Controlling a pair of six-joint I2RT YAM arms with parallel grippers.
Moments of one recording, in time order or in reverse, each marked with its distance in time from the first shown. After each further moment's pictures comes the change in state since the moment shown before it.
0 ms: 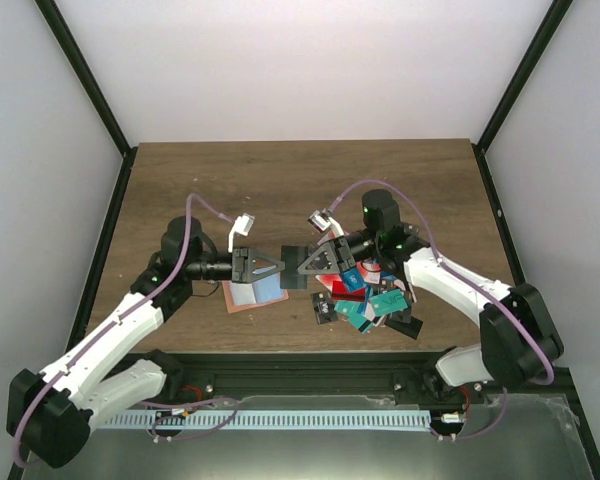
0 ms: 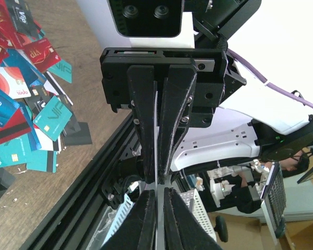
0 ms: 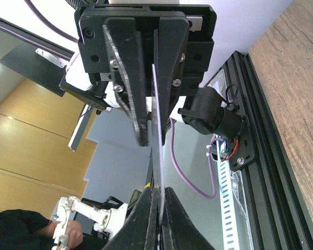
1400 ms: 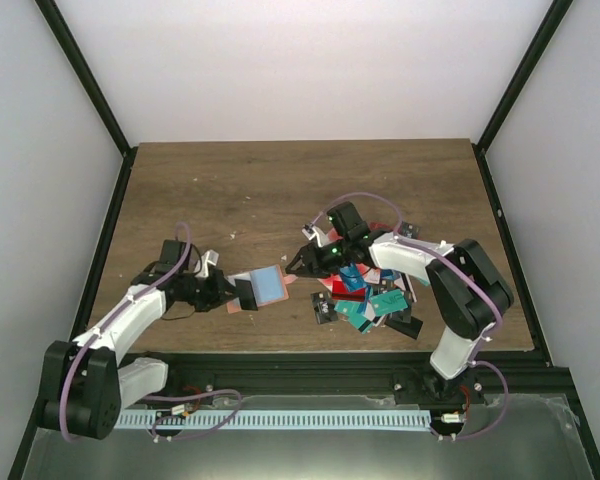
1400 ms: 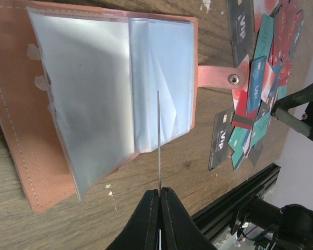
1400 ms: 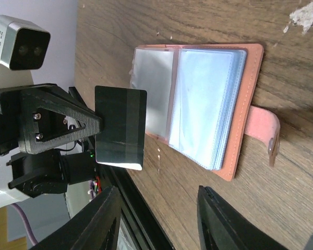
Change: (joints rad) left arm 0.340 0.162 -0.175 -0.503 -0.281 0.297; right arm 0.052 0.333 0.121 -0.351 0.589 -0.142
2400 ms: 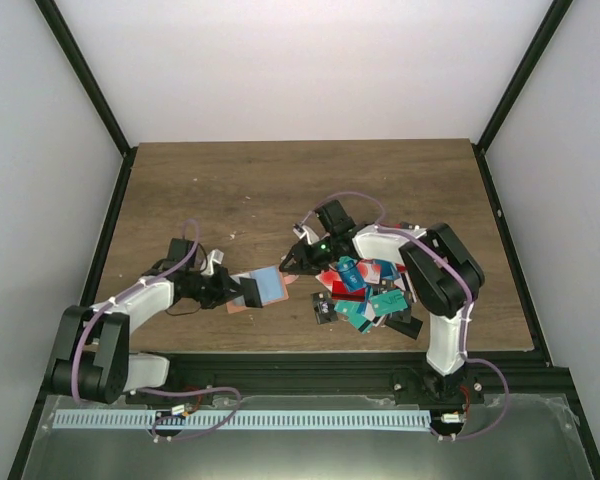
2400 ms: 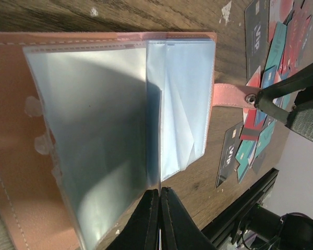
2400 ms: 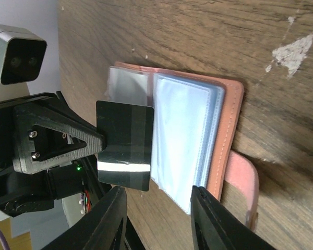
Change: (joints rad) left arm 0.001 0.181 -0.023 0.196 0.034 -0.022; right arm 0.007 0.195 0.134 -0.003 -0.008 -0.016
